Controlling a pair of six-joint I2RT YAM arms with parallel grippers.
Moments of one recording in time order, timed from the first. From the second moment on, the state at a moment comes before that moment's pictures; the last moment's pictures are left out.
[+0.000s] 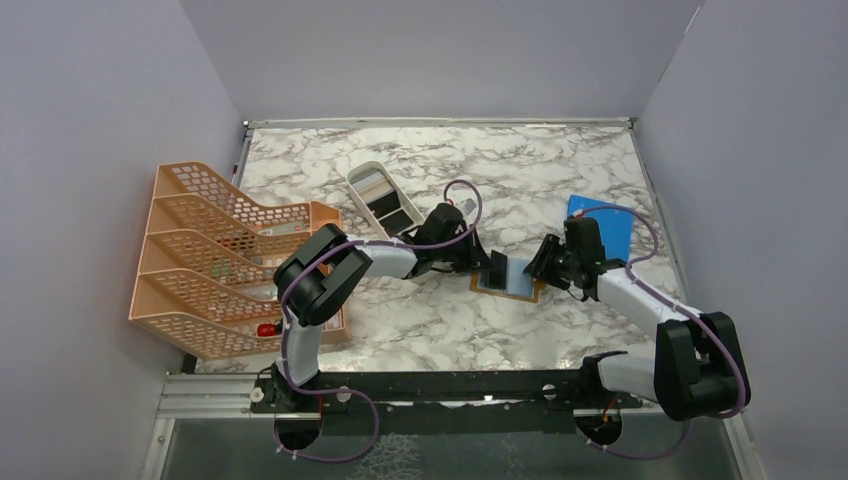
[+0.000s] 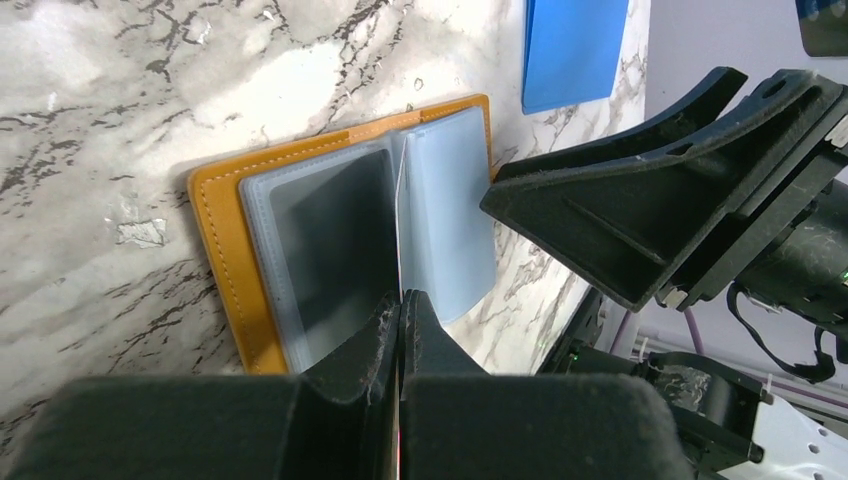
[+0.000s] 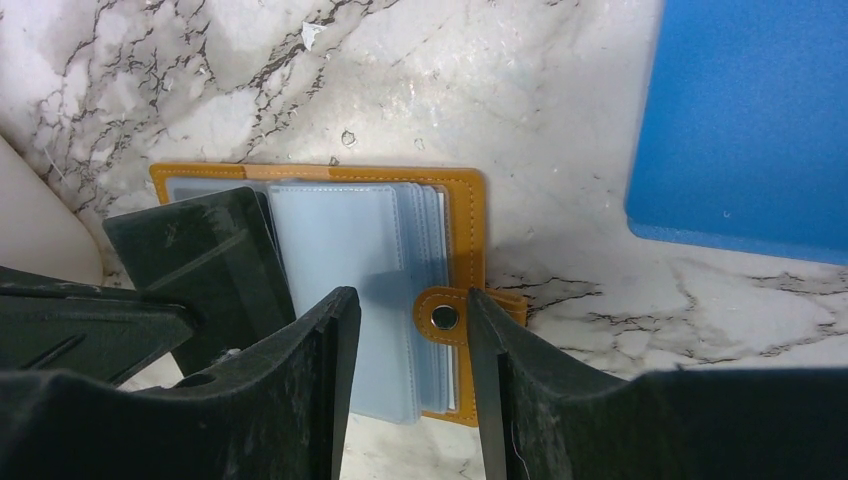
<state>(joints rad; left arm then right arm) -0.80 1.96 1.05 0.34 0.40 -0.92 0.18 1.24 0.52 -0.20 -0.10 0.57</state>
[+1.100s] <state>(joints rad) -0.83 1.98 1.10 0.33 0.40 -0.97 0.18 1.21 0.53 -0.23 -0.04 0.55</state>
